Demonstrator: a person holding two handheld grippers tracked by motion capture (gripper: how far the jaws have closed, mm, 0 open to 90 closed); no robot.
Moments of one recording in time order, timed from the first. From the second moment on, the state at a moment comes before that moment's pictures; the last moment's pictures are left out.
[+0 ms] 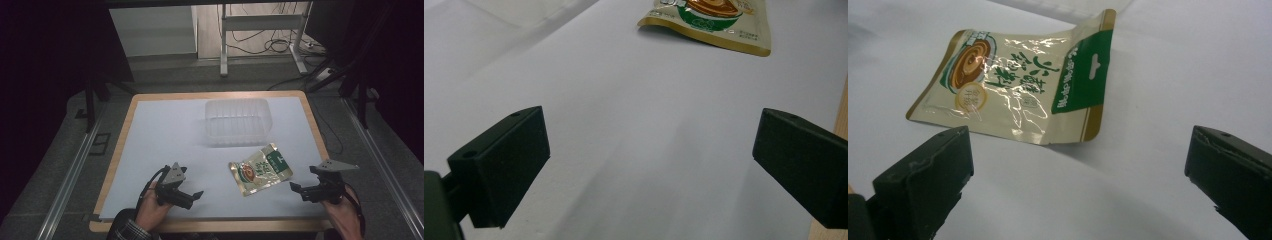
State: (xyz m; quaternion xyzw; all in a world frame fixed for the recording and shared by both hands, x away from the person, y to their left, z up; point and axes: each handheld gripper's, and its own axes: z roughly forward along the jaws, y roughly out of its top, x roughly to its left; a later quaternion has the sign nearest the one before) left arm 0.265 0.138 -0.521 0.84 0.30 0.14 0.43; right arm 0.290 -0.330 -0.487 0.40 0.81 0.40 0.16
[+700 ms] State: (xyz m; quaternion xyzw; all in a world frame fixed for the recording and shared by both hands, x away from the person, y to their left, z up) left arm 0.264 0.137 -0.522 0.84 0.29 0.14 0.42; right arm 0.306 -0.317 -0.489 0.42 0.80 0.40 0.16
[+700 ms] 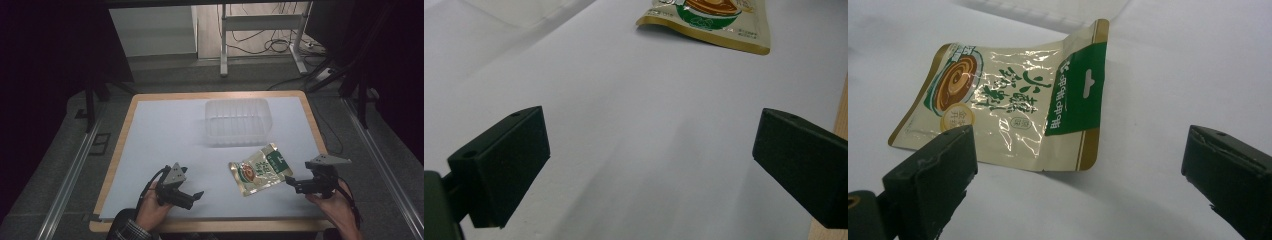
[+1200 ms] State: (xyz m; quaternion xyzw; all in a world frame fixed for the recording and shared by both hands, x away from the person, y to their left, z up) left arm 0.264 0.136 -0.522 0.85 0.29 0.14 0.42; right arm 0.329 -0.303 -0.489 0.41 0.82 0.37 0.18
